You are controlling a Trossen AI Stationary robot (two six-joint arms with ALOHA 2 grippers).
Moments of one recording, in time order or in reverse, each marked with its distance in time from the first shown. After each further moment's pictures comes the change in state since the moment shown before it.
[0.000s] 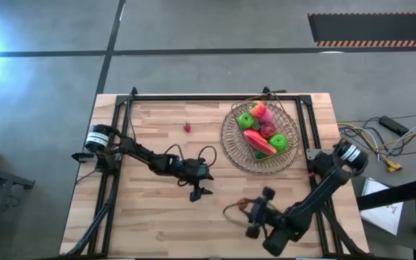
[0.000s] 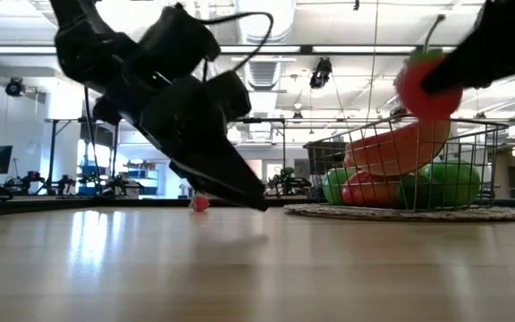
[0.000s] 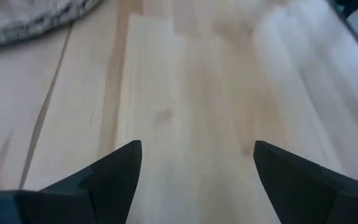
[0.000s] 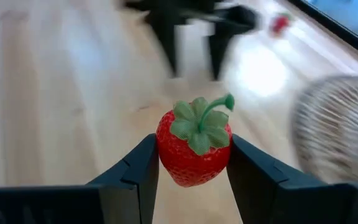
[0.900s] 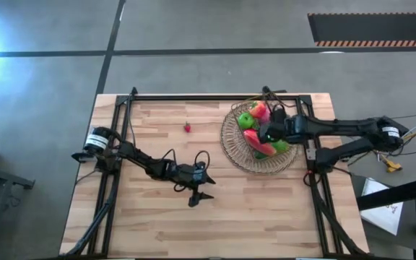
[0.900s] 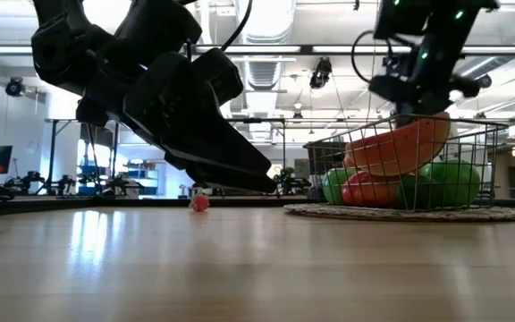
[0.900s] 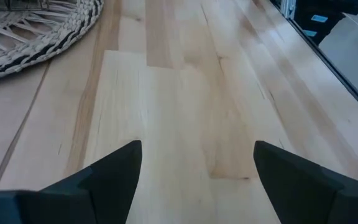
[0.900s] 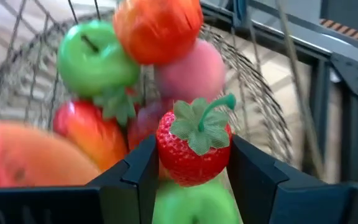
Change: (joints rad) left arm -0.077 0.005 -0.053 0.203 -0.068 0.003; right arm -1.007 -0.624 -0.248 -0.428 -0.363 -0.093
